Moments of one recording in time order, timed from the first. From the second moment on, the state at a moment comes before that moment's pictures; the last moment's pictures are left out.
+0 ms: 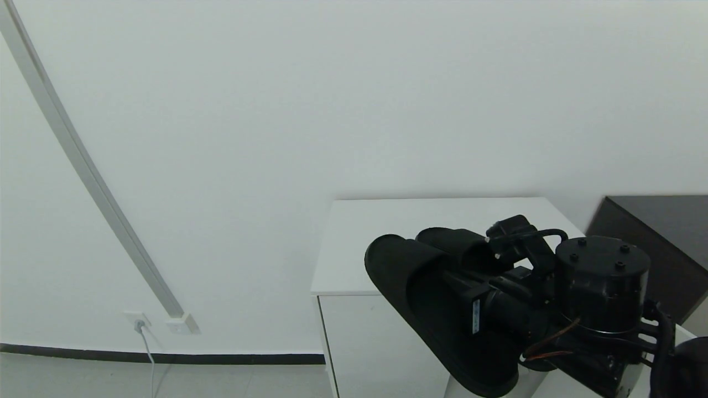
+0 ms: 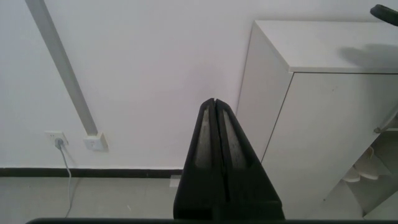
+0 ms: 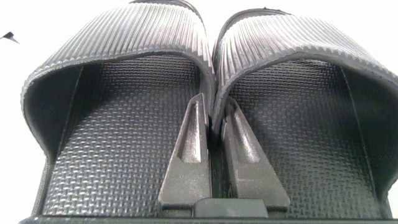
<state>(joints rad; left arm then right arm) 0.00 0.00 0.00 0.00 0.05 -0.02 0.81 1.68 -0.57 -0.89 -0.27 0.13</state>
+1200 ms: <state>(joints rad) 0.00 0.00 0.00 0.00 0.05 -0.02 0.82 1.69 -0.57 -0.89 -0.27 0.13</state>
